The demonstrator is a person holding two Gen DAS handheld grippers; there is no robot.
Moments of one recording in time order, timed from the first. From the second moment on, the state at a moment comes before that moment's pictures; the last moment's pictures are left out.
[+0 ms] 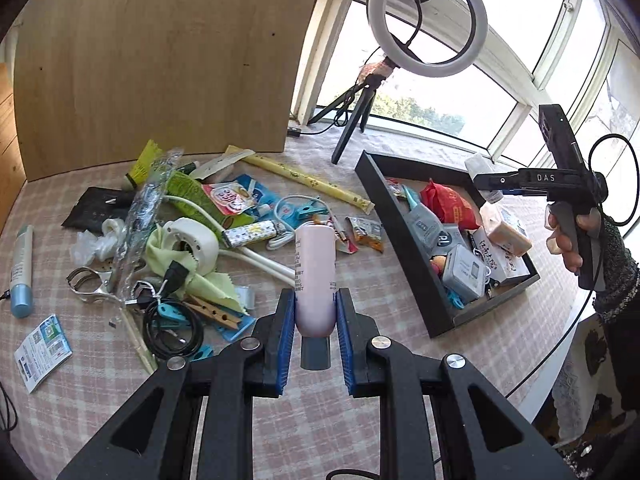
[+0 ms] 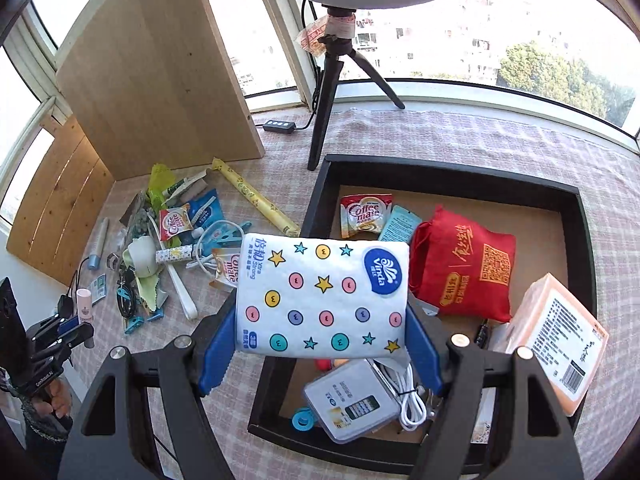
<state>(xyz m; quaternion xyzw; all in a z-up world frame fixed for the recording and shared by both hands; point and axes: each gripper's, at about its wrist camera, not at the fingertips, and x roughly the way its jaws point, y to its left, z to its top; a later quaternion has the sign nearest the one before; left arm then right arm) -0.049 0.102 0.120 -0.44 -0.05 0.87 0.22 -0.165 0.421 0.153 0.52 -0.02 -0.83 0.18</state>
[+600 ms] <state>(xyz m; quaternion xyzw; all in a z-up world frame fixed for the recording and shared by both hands) -0.089 0.306 0.150 -0.40 0.02 0.86 0.32 -0.152 0.505 0.162 0.50 -0.05 -0.85 0.14</state>
